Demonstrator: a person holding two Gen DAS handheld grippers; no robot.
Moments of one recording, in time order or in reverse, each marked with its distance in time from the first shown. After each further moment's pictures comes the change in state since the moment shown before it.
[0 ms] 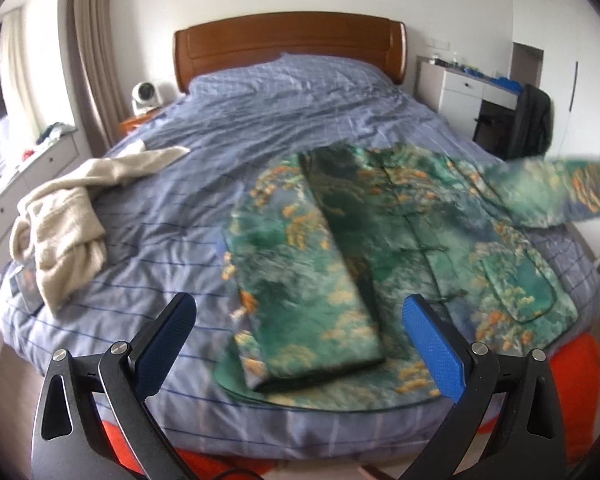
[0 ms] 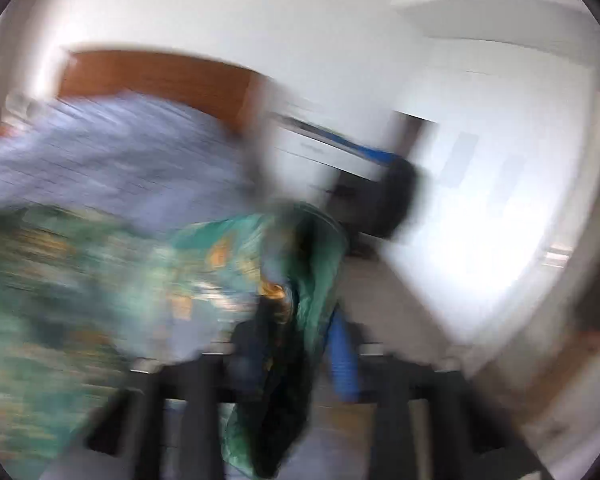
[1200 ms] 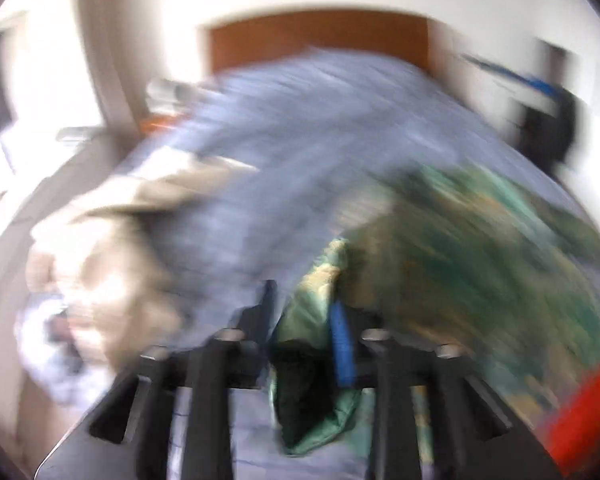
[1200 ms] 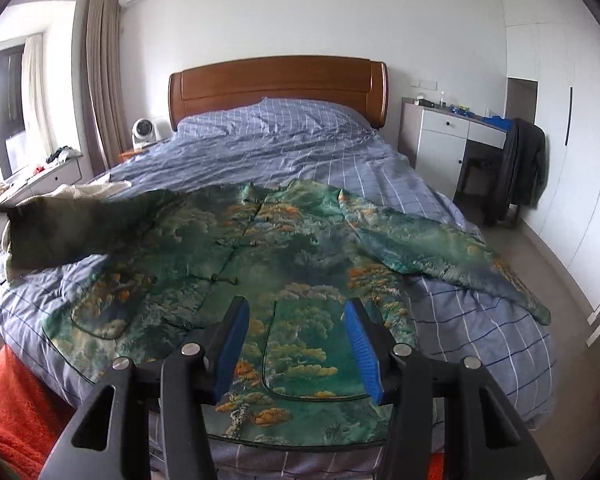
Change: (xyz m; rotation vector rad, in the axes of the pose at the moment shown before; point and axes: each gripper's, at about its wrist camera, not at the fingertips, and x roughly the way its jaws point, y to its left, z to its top) left arm 0.010 0.160 0.088 -0.050 -0.023 0.206; right arm -0.175 0.190 -0.080 0.098 -0.029 0.657
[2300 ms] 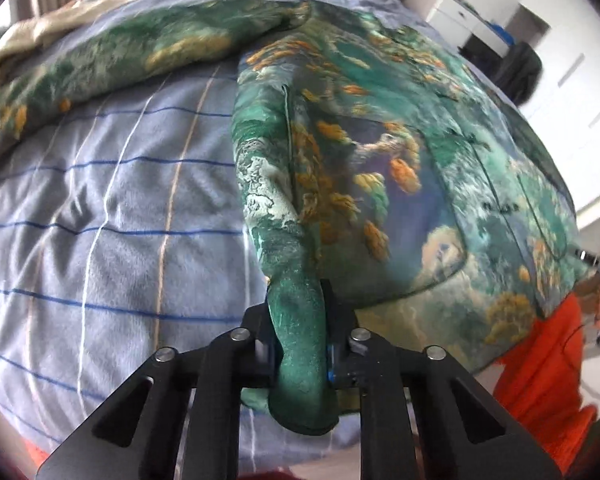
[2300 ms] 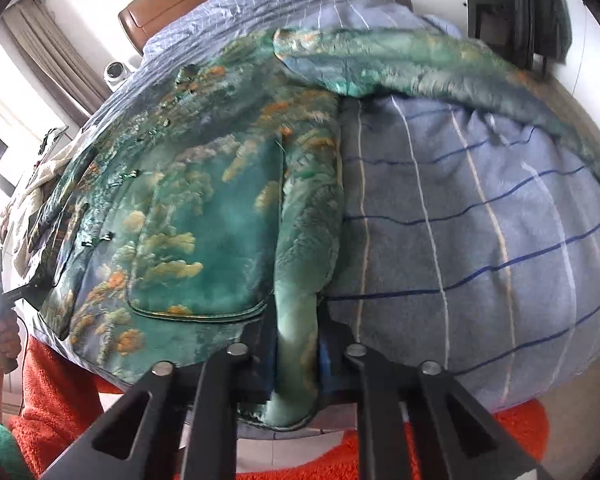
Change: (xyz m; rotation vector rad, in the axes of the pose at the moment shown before) left arm 0.087 -0.129 -0.172 0.044 0.458 -0.476; right arm 0.114 -0.140 -0.079 0.210 0.495 0.164
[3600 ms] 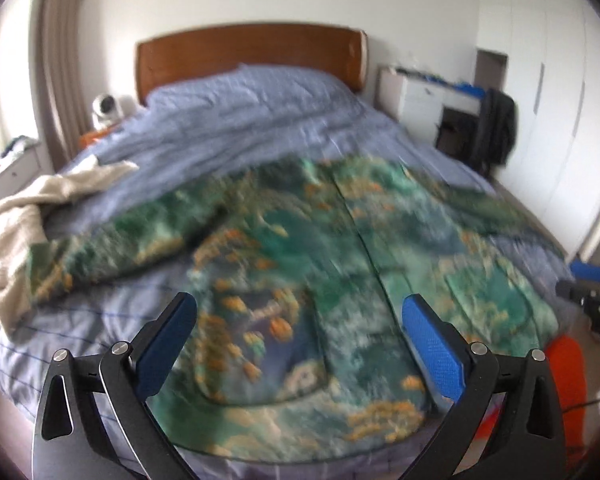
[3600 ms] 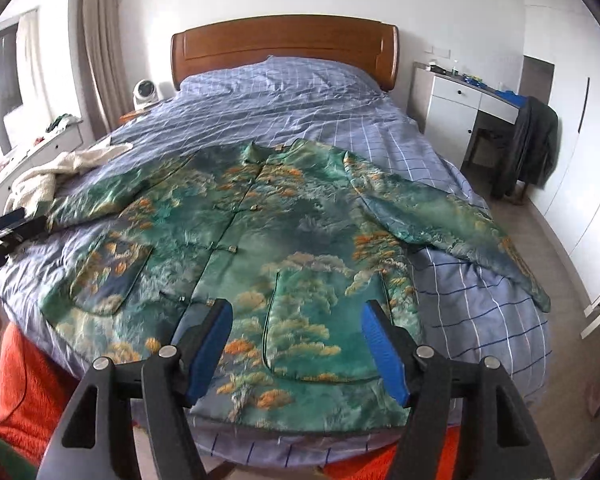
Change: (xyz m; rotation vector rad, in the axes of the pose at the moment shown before) left arm -0.094 -0.130 0.028 0.145 -0.441 0.125; right arm -0.094 0.163 0.004 -0.237 -0.301 -0.187
